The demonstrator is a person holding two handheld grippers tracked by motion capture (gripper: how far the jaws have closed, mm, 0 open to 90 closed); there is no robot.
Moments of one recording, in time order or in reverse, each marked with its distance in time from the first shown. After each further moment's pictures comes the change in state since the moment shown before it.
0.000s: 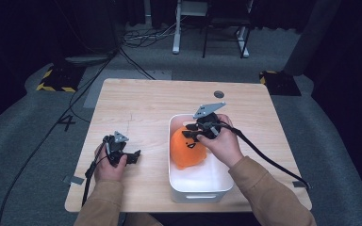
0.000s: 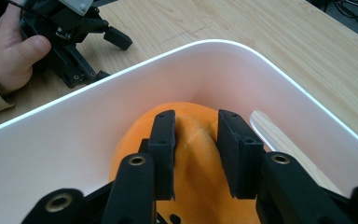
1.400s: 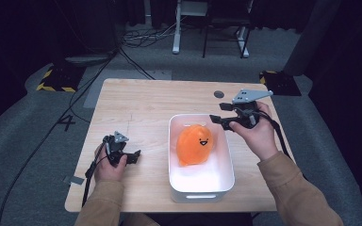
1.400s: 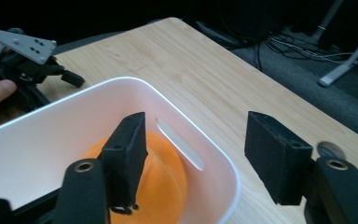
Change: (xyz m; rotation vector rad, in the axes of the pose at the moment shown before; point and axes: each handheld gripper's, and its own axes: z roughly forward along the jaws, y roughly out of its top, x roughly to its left) left arm 0.000 0.000 0.000 0.001 -0.001 0.001; right arm -0.040 -0.011 -0.093 -0.161 -0.169 0.046
